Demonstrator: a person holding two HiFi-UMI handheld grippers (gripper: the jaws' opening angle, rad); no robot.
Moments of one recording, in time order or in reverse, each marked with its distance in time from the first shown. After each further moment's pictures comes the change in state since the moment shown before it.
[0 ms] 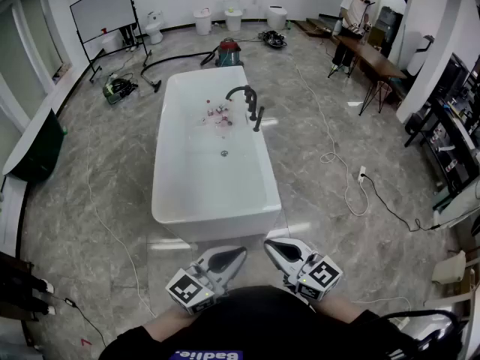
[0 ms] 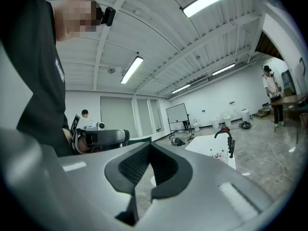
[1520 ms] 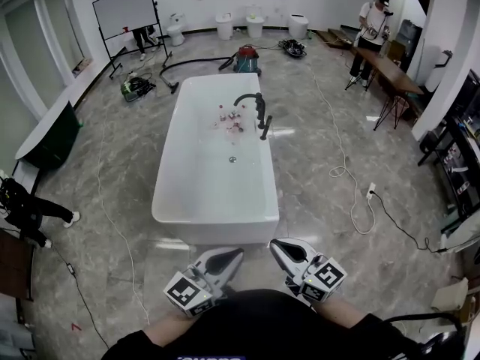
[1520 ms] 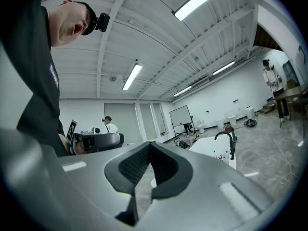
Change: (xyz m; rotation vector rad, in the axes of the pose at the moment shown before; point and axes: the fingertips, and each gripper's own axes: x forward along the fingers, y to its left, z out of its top) left arm 0.069 -0.020 0.002 0.033 -0.073 0.145; right arm -0.055 -0.071 0.022 0.066 -0.058 0.050
